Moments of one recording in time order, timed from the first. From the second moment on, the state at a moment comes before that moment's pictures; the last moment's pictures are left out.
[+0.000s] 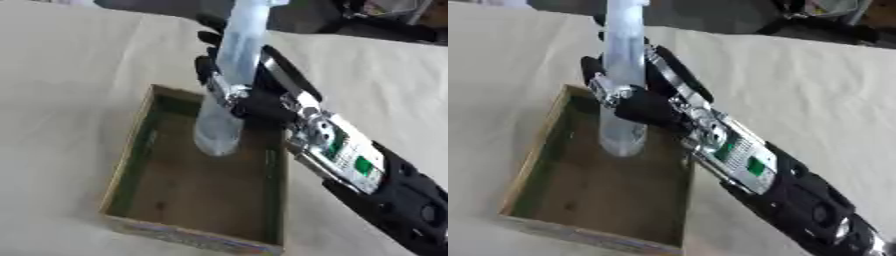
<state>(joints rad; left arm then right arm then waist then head) -0.07 0.24 0.32 -1.87 0.19 -0.08 0.42 -0.50 -0.56 0.41 -1.98 -0.23 0.08 -0.23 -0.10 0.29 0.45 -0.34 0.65</state>
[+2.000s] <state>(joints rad) -0.04 0.23 0.37 -1.85 0.18 -0.09 0.46 -0.37 -0.53 0.42 -1.98 -0.05 0.10 -0.02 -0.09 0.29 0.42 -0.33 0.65</state>
